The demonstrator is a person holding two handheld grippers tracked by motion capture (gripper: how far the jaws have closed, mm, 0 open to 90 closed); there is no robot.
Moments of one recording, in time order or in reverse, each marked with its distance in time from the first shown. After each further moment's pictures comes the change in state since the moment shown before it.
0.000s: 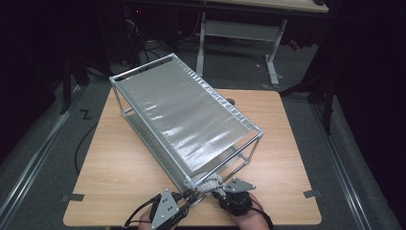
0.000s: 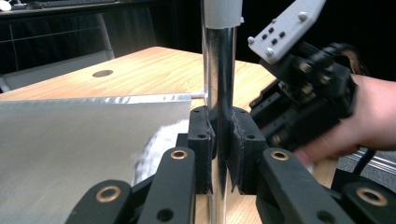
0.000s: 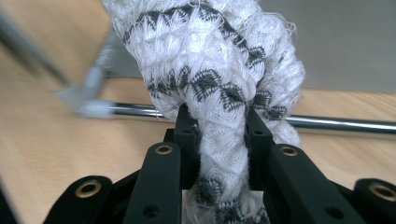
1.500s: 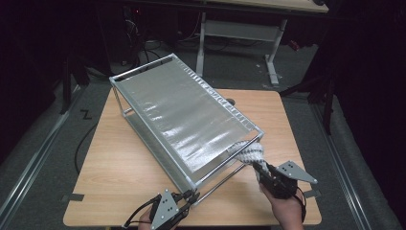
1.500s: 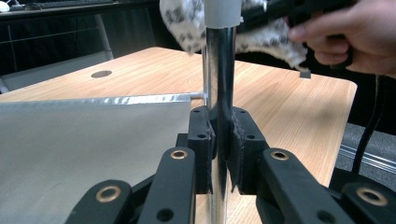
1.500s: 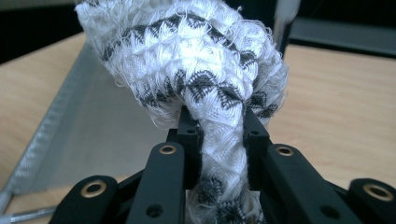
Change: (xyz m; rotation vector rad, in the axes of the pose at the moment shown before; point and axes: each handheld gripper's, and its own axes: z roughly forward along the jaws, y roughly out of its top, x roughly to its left) left arm -0.001 0.000 -0.001 -0.002 -0.004 0.002; right arm -0.072 0.020 -0.097 -0.366 -0.227 0.159
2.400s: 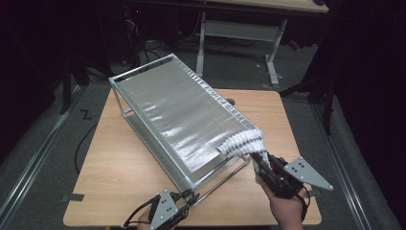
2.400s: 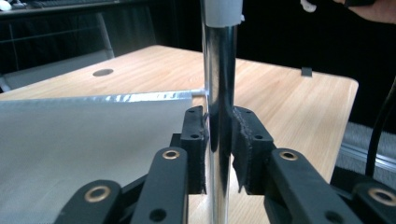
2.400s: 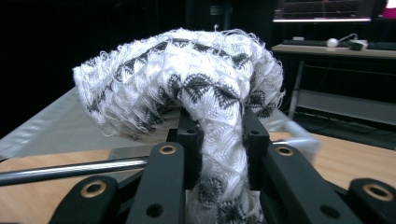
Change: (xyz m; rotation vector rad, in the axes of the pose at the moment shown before) left arm 0.000 0.002 -0.003 0.026 0.005 0.022; right arm 0.040 0.054 -0.029 -0.247 0.082 -0.036
